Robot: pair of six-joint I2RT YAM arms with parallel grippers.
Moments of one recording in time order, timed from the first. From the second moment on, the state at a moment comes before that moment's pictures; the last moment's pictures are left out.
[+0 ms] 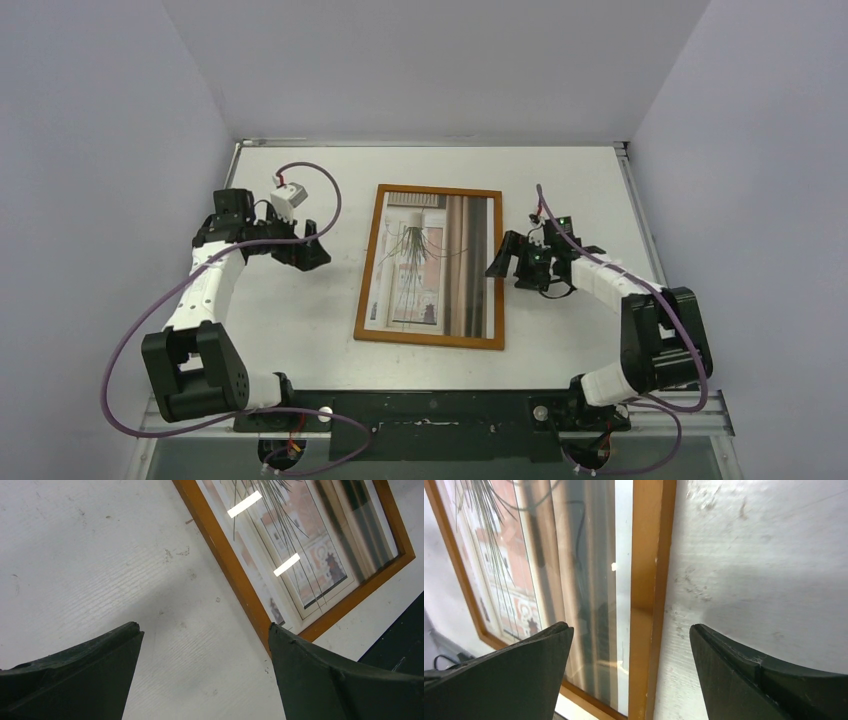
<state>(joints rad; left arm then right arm) 0.16 1.34 1.01 -0.65 0.75 0.39 0.18 1.47 0.71 -0.23 -0.44 0.47</state>
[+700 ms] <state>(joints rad) 0.16 1.39 0.63 0.09 0.23 -0.06 0.11 1.26 0.26 0.58 0.56 0.21</state>
